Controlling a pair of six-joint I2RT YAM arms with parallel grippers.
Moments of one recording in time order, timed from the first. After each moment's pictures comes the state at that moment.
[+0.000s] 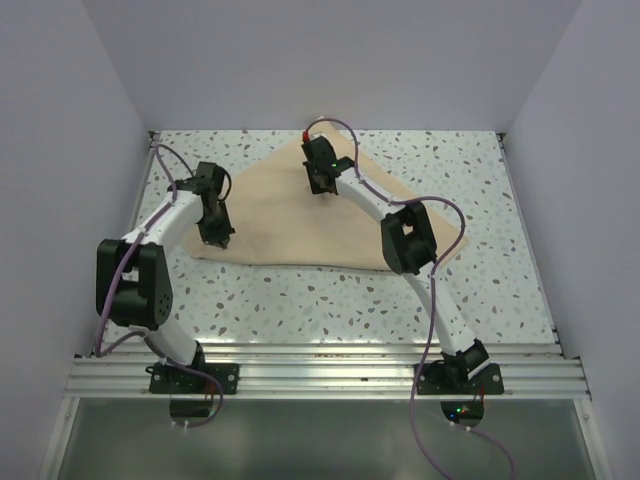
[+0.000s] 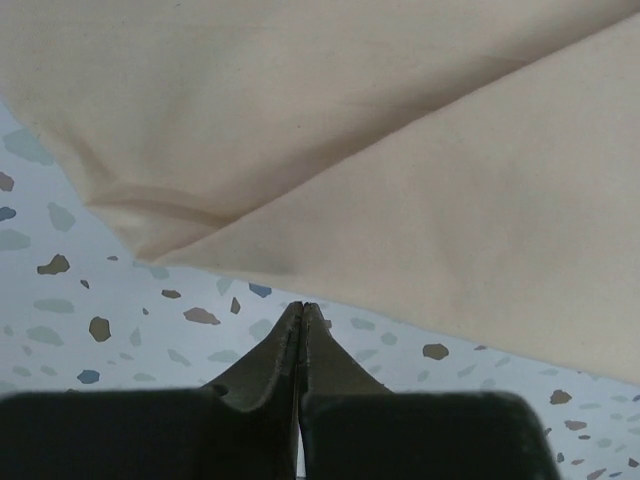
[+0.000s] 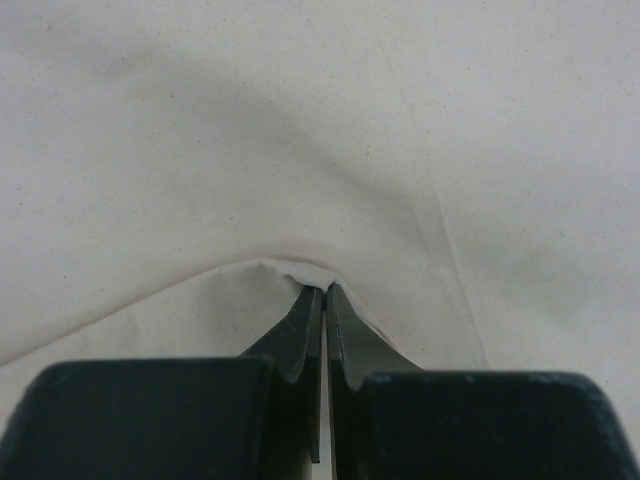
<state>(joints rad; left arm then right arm) -0.13 1.64 1.22 -0.85 -0.08 -0.44 0.58 2.61 2.35 -0.58 0.27 0.21</state>
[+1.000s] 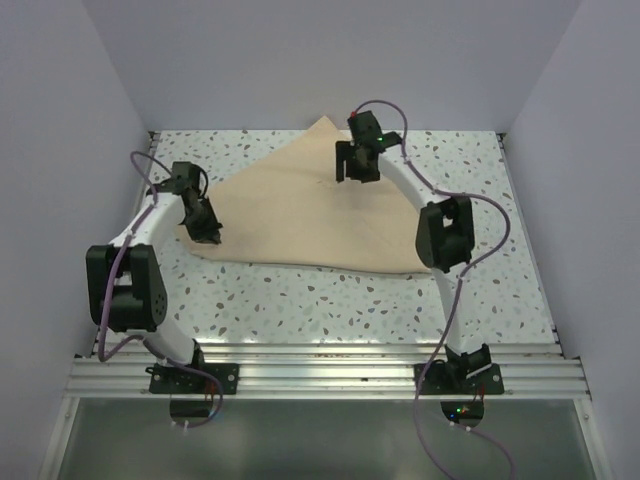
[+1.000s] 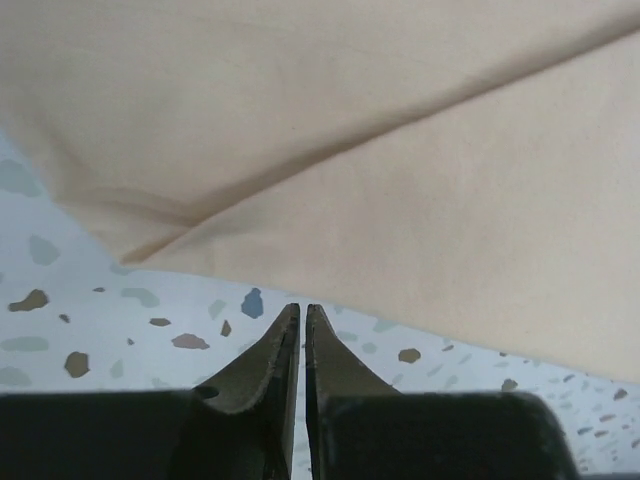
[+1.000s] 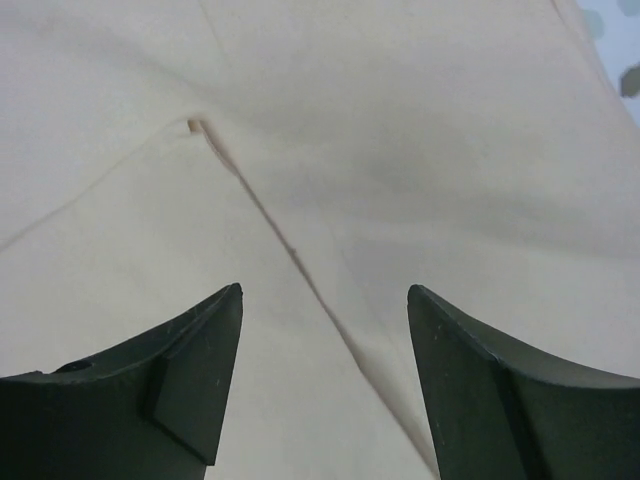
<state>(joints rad) 0.02 1.65 1.20 -0.78 0.04 -0.43 0.42 2.39 2.22 -0.77 0.08 0.34</state>
